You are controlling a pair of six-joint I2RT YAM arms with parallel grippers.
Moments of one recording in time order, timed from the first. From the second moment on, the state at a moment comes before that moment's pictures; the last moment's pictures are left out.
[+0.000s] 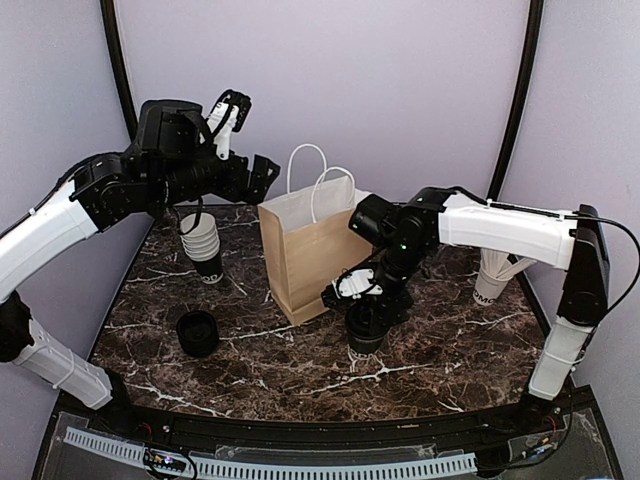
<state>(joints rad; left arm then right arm) -0.89 1.35 1.56 -0.54 -0.41 -0.07 0.91 1.78 1.54 -1.11 -0.22 -0.95</state>
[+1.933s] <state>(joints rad) -0.63 1.83 1.96 -0.93 0.15 0.01 0.46 1.60 2.05 -1.03 -0.11 -0.80</state>
